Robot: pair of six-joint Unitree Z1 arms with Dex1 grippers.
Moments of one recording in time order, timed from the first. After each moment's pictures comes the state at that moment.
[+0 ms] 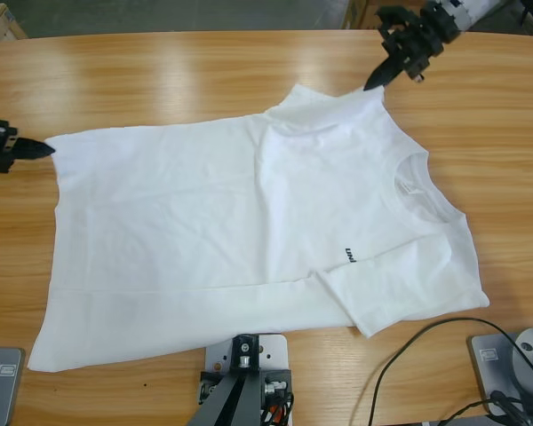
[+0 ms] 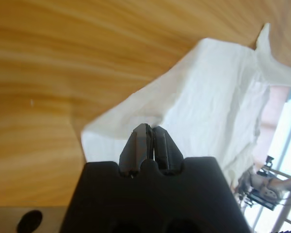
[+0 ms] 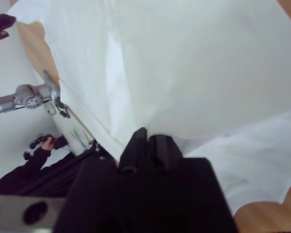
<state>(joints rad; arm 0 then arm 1) 0.19 1.66 -0.76 0.30 -0.61 -0.29 0.06 2.43 -2.13 1.51 0.76 -0.24</state>
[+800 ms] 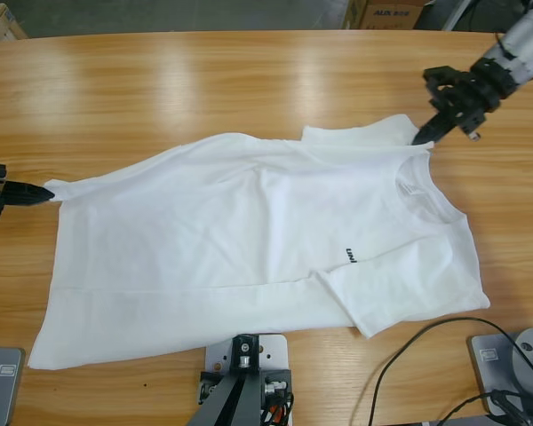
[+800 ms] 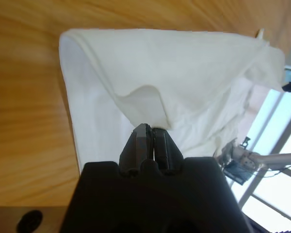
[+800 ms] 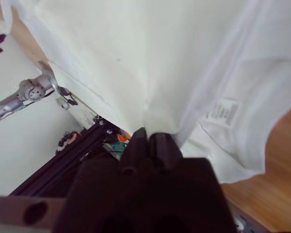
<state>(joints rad) 0.20 1.59 -0.67 0.46 -0.69 -0.28 -0.06 2.22 -1.57 1.38 0.68 -0.19</state>
